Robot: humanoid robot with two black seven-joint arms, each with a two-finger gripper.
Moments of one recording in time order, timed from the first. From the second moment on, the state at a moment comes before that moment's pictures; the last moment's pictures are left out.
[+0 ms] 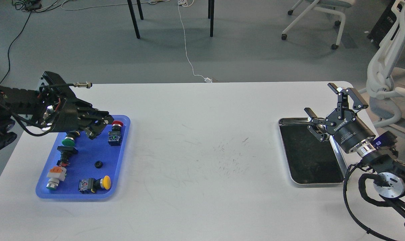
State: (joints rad) left arm -0.92 0.87 -0.40 -1.30 2.18 -0.38 -0.49; right arm 0.40 -0.63 0.68 1.10 -0.15 0.39 0.49
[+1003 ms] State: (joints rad) left arm -1.14 -0.04 -0.08 -0.80 2.18 -0.49 -0.49; right arm 1.00 -0.71 0.24 1.15 -0.08 0.26 0.49
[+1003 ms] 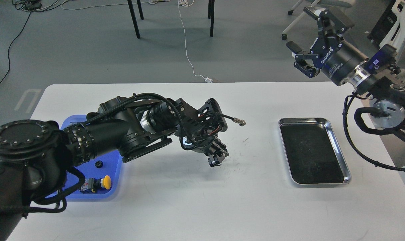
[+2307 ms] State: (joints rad) left arm -0.84 0.33 -0.45 -1.02 0.96 -0.24 -0.49; right arm 0.95 -0.83 0.05 1.16 -0.61 0.29 0.49
